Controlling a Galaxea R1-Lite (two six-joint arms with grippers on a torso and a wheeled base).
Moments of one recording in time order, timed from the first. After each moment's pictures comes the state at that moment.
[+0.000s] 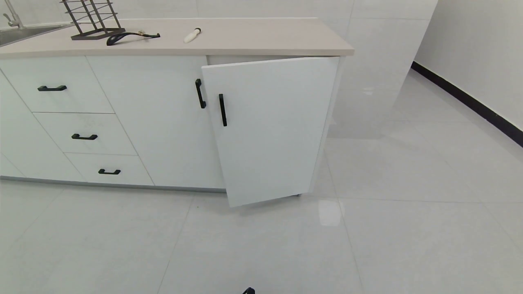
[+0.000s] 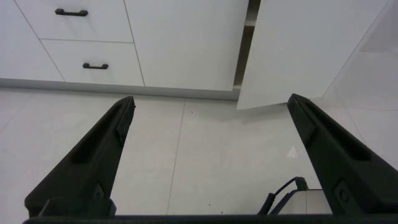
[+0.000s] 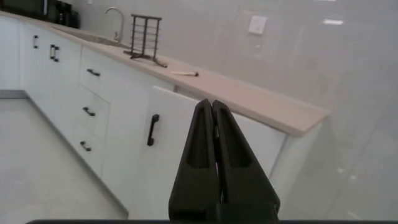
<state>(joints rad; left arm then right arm) 0.00 0.00 0.00 0.00 0.00 0.00 0.18 1.08 -0.27 -1.41 0.51 -0.10</state>
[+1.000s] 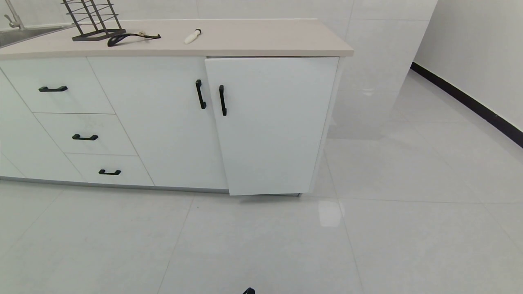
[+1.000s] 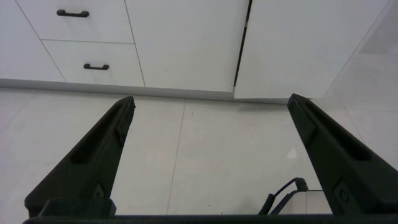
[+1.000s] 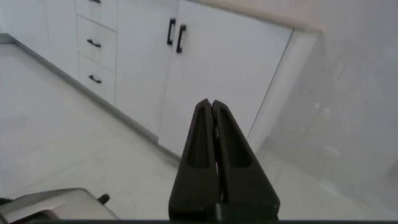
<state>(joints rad) 0.00 0.00 0.00 0.00 0.00 -0.01 0.00 0.10 0.00 -0.30 0.48 -0.09</state>
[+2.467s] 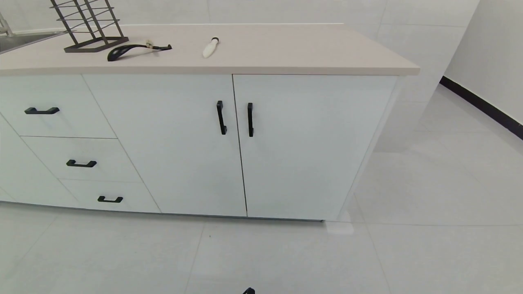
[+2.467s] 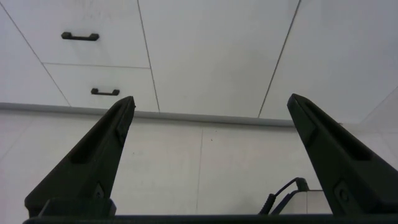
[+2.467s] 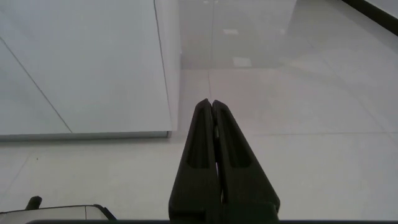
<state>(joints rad) 0.00 0.00 0.00 0.00 0.00 -0.01 0.00 0.00 0.00 0.00 -0.06 0.00</state>
